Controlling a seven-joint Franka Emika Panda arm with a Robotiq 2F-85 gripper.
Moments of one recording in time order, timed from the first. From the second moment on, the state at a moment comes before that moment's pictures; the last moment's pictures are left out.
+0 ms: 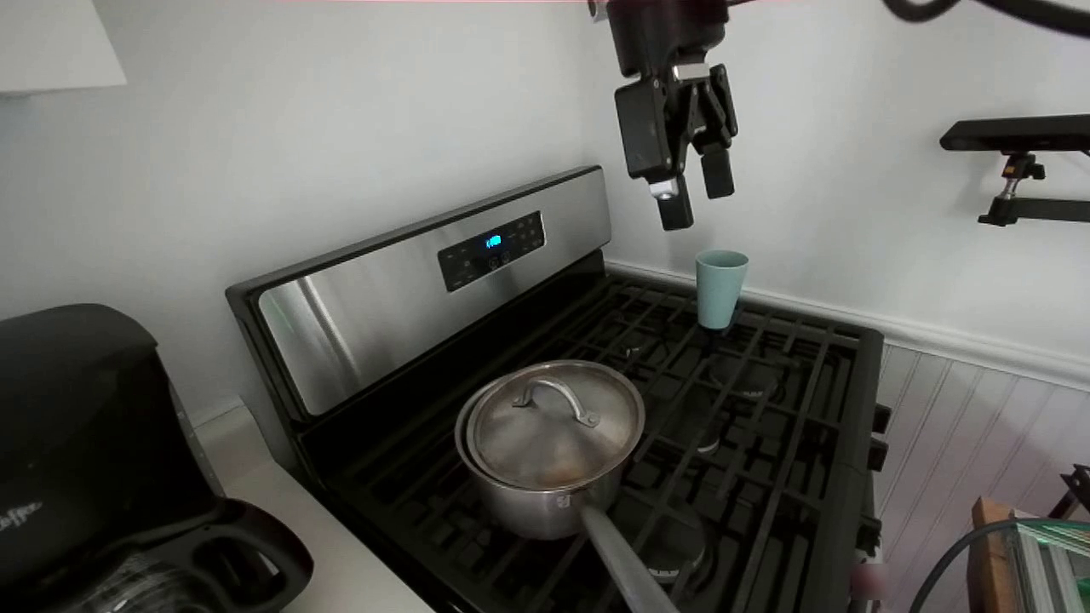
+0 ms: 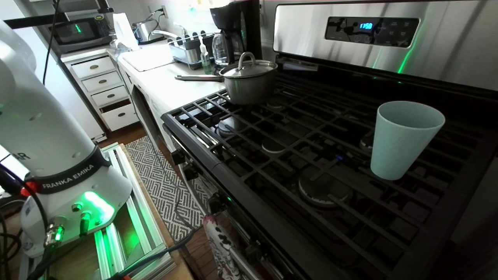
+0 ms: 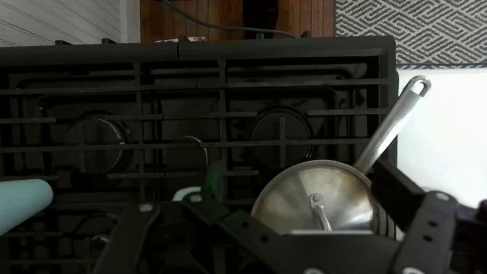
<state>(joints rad) -0.02 -0.21 0.00 -1.98 -0.04 1.48 0.05</state>
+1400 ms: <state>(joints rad) 0.05 -0.26 0.16 -2.31 0.12 1.80 0.68</state>
